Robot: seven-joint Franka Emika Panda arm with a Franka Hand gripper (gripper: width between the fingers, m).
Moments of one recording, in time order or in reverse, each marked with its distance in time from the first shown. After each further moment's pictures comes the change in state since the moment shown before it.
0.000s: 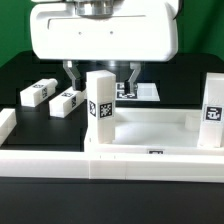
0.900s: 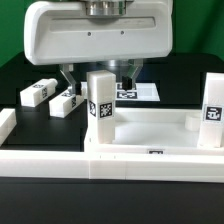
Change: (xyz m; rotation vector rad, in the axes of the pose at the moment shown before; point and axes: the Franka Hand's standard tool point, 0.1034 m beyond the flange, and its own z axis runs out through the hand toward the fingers) arm 0.002 0.003 -0.001 -0.040 -0.010 -0.629
